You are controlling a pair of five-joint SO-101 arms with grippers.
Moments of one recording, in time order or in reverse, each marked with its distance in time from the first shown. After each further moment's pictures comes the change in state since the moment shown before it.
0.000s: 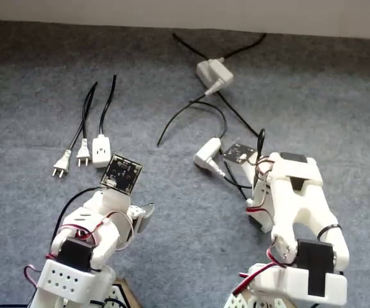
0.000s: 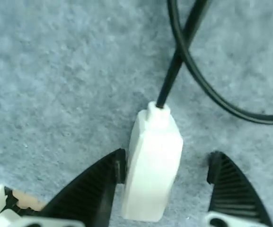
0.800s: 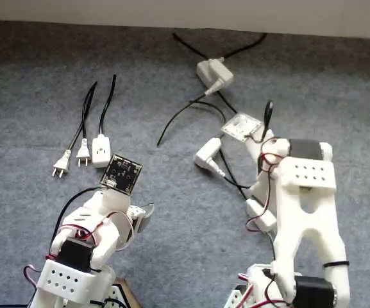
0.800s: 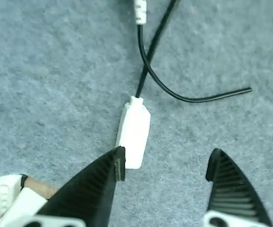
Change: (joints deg) left arm 0.0 0.0 0.0 0.0 0.0; right arm -1.8 -17.1 -13.7 16.2 -4.7
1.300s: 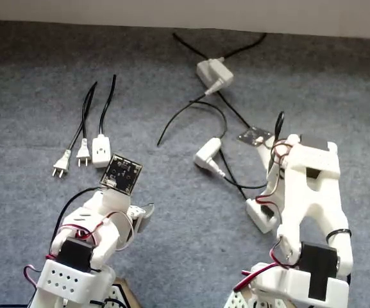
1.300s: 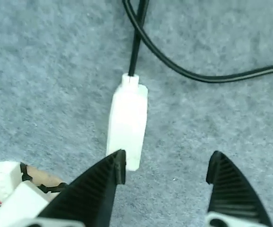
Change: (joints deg) left arm 0.0 0.0 0.0 0.0 0.0; right arm 5.4 14.2 1.5 -2.5 4.7
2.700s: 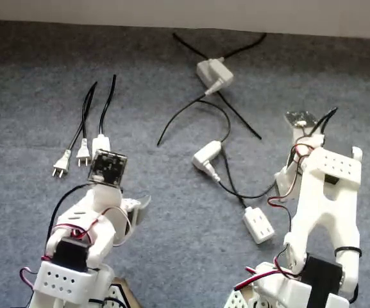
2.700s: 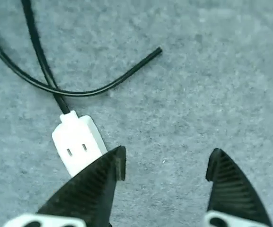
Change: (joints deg) left arm -3.9 0.0 -3.7 0.0 7.2; right arm 7.2 -5.3 -3.2 -2.8 -29.9
